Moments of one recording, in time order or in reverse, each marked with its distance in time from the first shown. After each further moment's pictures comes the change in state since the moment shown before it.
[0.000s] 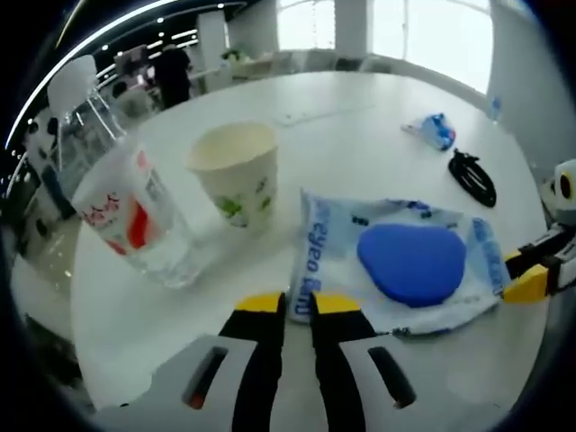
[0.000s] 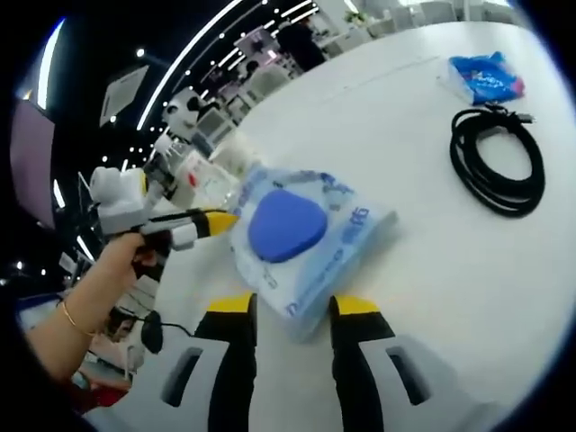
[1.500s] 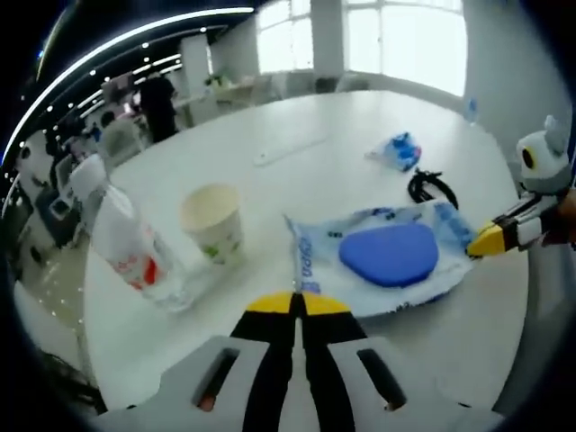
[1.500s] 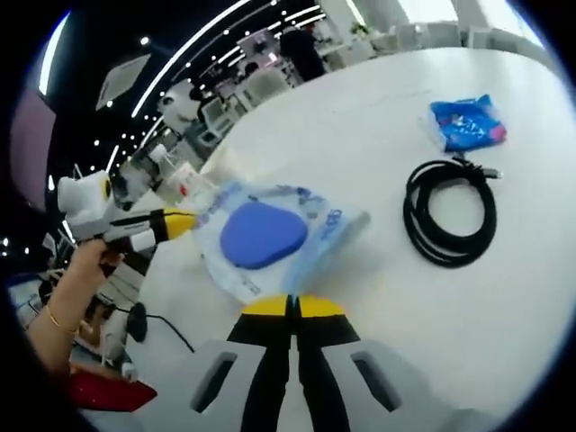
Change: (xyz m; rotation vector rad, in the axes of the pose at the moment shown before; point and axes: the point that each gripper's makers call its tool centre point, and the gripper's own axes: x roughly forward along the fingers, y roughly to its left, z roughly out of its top) left arm -0.046 -0.040 0.037 0.101 -0.122 -0.072; right arm -0.044 -0.031 0.035 -0.145 -0.001 -0.095
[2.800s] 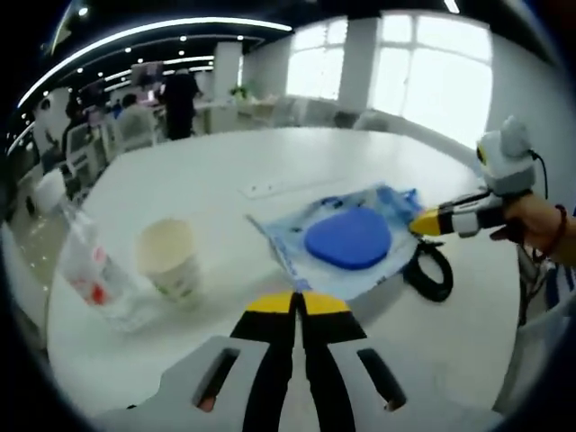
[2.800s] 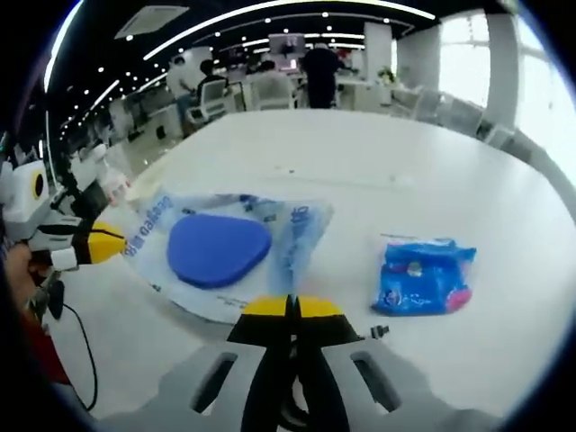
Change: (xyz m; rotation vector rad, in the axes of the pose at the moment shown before) left arm 0.044 -0.028 0.054 -0.228 -0.119 0.040; right arm 0.039 -0.099 0.133 -0.342 -0.045 -0.187
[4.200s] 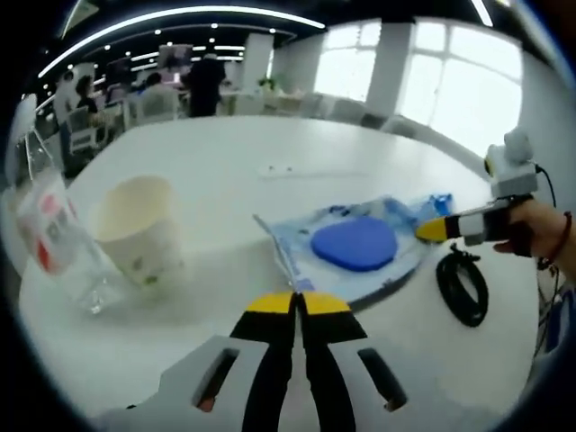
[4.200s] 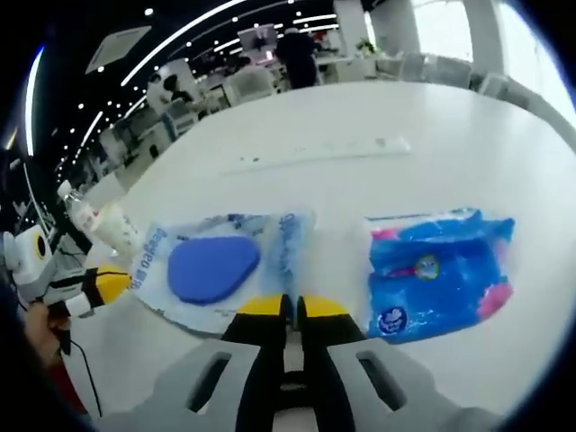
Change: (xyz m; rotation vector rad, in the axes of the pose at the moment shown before) left arm 0.057 0.008 -0.028 -0.125 0.003 0.078; right arm 0.054 -0.037 -0.019 0.185 0.051 0.045
